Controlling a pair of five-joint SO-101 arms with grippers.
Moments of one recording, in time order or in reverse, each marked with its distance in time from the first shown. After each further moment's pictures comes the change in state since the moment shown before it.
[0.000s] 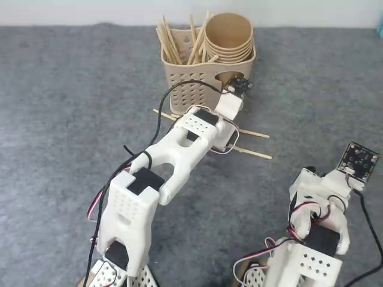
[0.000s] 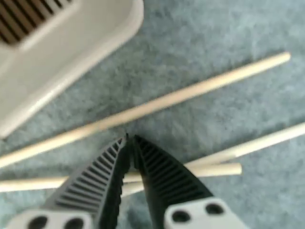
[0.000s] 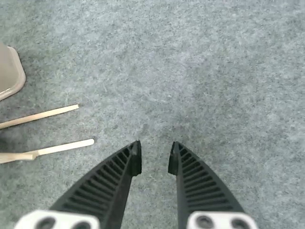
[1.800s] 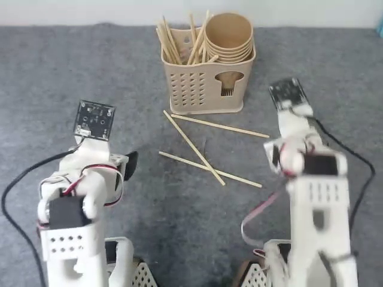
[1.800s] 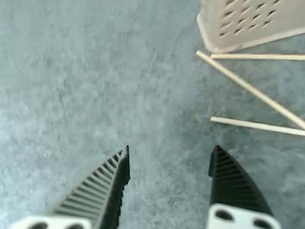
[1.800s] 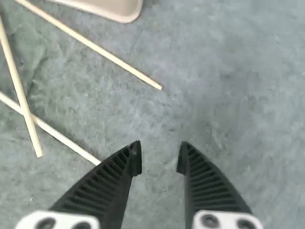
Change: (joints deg) left arm -38.1 -98.3 52.9 25.4 -13.9; right arm -21.3 51.6 -42.4 8.3 30.3
